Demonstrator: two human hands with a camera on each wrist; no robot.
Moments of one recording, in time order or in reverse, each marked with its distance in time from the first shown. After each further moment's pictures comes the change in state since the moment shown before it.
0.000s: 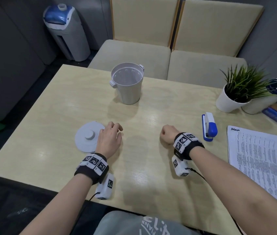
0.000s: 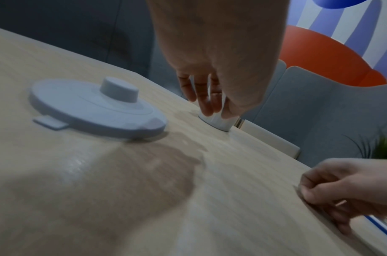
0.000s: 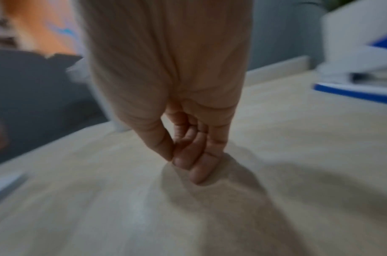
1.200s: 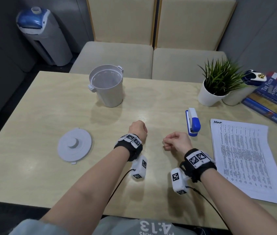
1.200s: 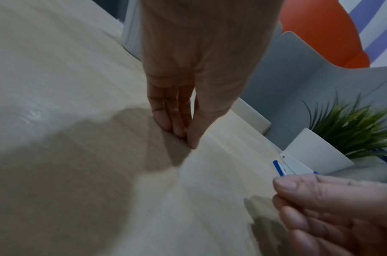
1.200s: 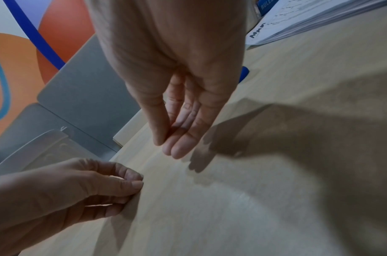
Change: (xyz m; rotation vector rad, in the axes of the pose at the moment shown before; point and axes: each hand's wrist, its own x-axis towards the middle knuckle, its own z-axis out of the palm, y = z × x) left_hand 0.073 0.130 0.077 -0.156 -0.408 -0.183; right_hand -0.052 0.070 0.007 1.160 0.273 0.216
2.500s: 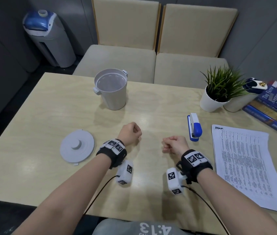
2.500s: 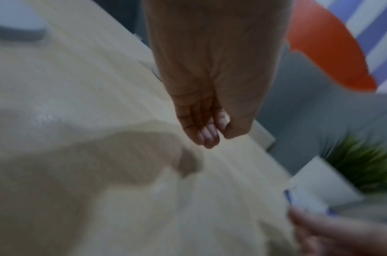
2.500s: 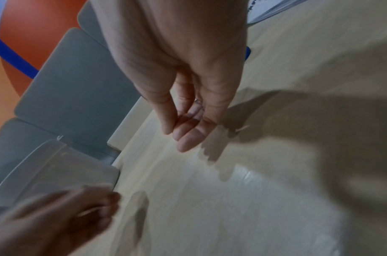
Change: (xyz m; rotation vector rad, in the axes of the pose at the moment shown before) left_hand -0.020 -0.033 -0.040 -0.192 0.060 0.178; right_hand 0.006 -0.008 0.015 0.105 -0.046 0.073
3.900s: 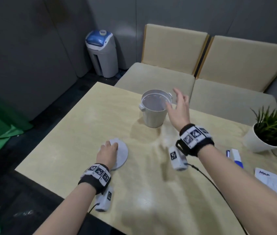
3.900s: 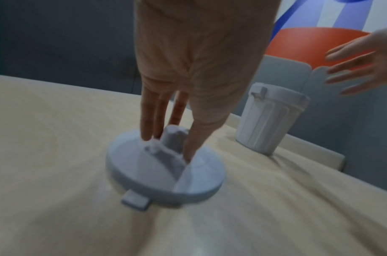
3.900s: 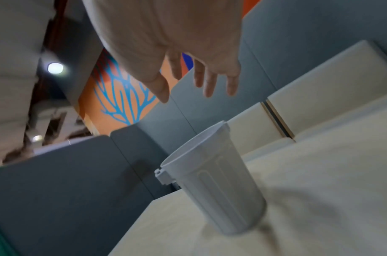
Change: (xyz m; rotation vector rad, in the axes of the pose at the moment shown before) left_hand -0.082 -0.123 -0.109 0.584 0.139 -0.391; right_hand -0.009 -0.157 0.164 -0.571 0.028 -0.919
